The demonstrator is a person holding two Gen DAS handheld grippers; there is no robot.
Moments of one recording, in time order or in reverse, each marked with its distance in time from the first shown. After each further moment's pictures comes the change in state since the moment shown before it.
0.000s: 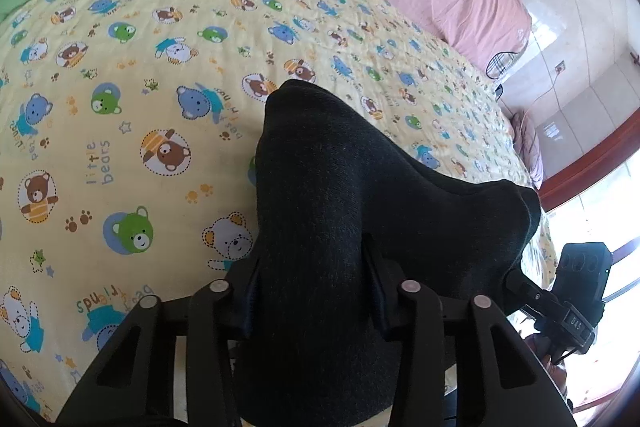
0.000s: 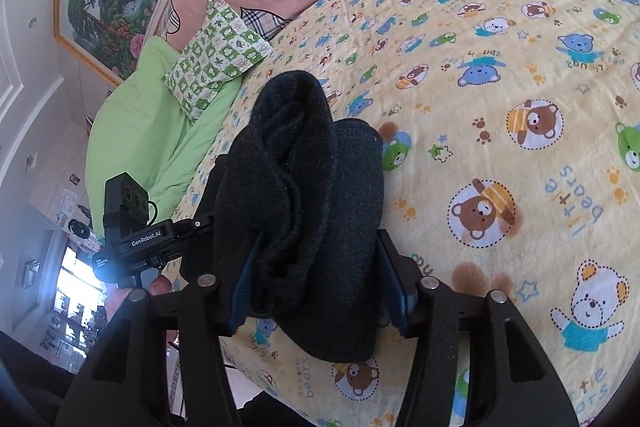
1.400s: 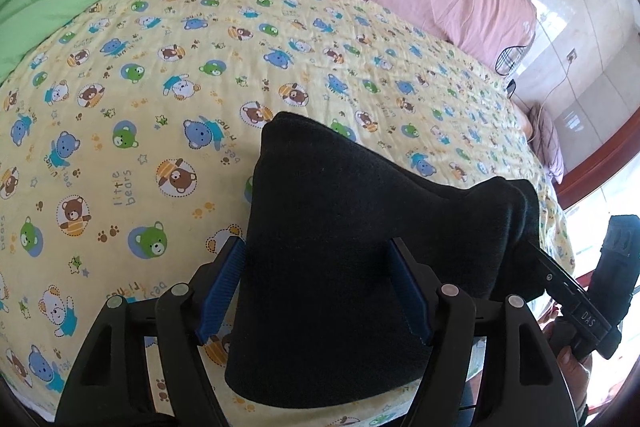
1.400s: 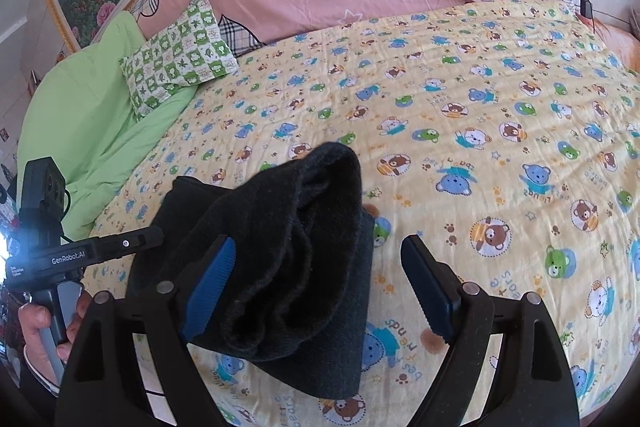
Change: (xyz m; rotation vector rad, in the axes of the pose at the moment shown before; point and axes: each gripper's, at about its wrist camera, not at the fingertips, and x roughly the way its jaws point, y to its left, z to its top) left arm -0.021 -0.028 0.003 0.044 -0.022 0.108; right arm -0.008 0.056 0.030 -0.203 -0.088 -0.355
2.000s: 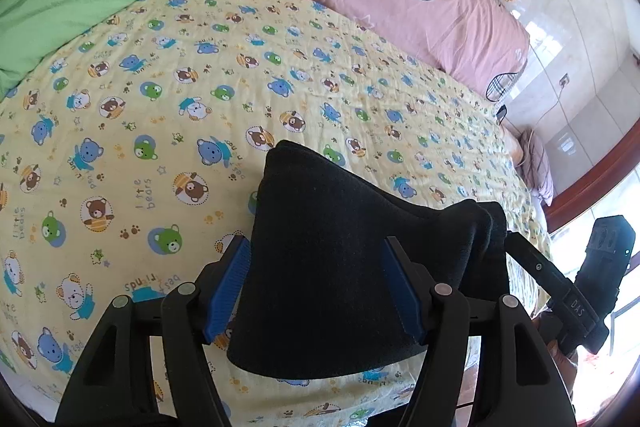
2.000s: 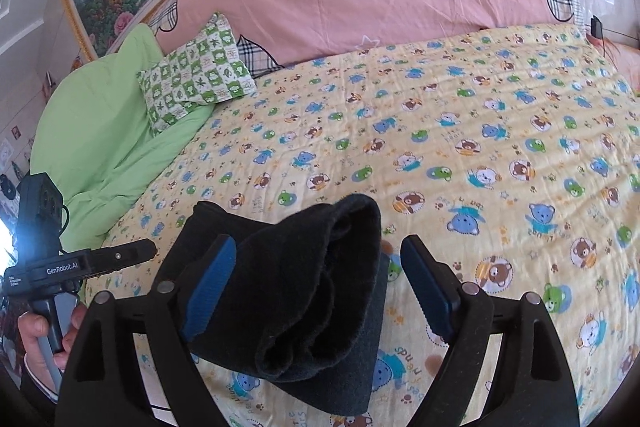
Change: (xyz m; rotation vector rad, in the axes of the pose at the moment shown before) left arm -0.038 0.000 -0.001 -0.039 -0.074 -0.032; right arm -0.012 0.009 0.018 -0.028 -0.065 0.051
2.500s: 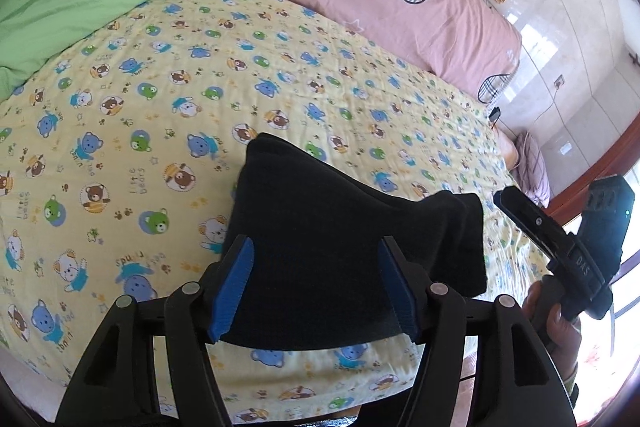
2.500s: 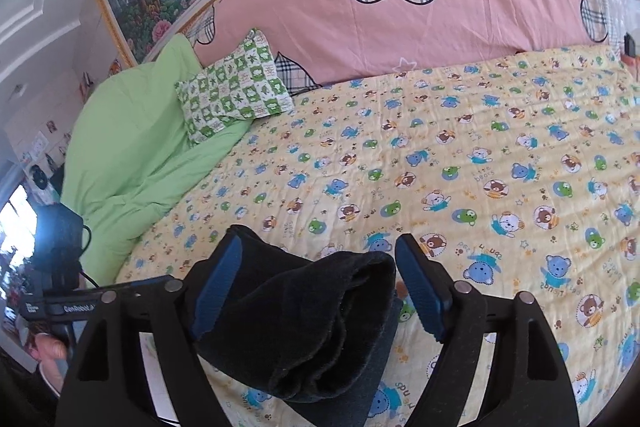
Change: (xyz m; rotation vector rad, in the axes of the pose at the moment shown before) left arm -0.020 -0.017 -0.013 0.005 -0.023 -0.004; right arm -0.006 -0.003 0.031 -0.065 -0.038 0.135
